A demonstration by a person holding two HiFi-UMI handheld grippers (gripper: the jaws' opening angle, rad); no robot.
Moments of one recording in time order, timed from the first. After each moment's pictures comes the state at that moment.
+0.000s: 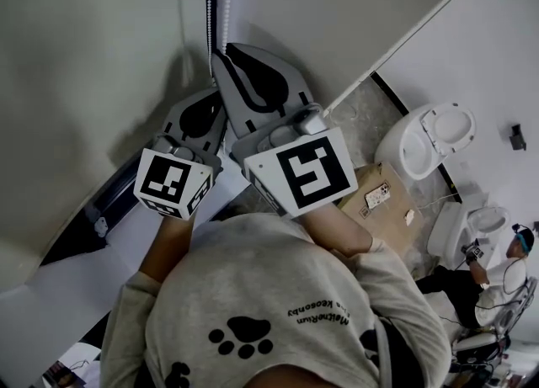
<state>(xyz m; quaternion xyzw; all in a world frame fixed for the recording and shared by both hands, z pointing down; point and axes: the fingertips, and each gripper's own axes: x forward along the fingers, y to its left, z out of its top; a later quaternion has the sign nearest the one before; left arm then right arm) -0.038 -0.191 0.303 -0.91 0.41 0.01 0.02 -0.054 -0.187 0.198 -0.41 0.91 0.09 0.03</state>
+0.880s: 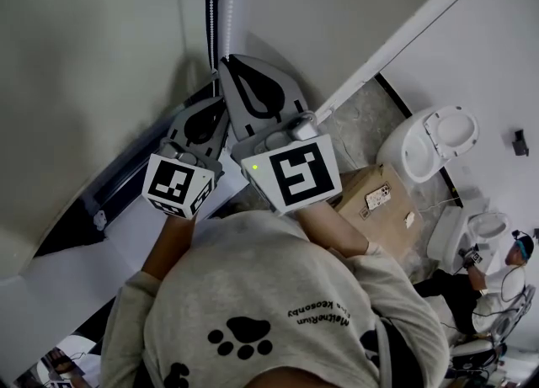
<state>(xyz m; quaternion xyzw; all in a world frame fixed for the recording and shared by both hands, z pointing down) -0.032 -0.177 0.340 -0.91 0.42 0.02 0.01 -0.045 -0.181 0.230 -0.42 0.90 0.10 0.02</state>
